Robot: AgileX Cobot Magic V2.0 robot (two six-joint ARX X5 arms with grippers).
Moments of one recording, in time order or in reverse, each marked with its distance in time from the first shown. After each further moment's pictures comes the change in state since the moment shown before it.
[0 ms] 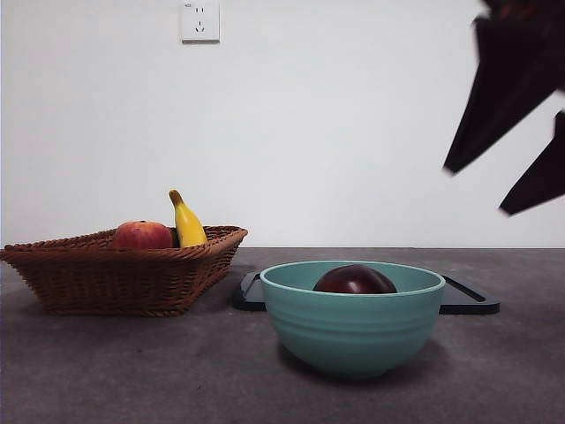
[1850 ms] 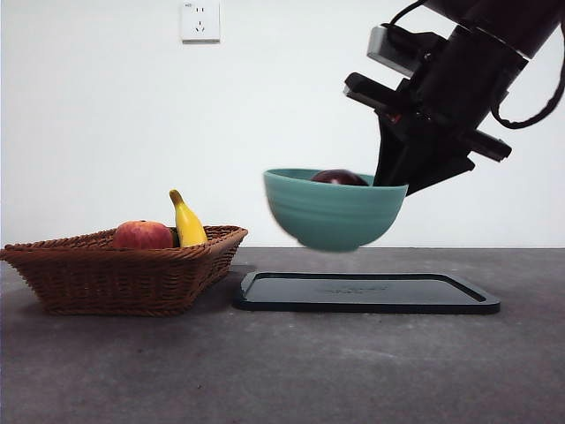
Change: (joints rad) left arm 0.000 0.000 0.000 0.043 0.000 0.001; right arm 0.072 0.406 0.232 0.295 0.245 0.062
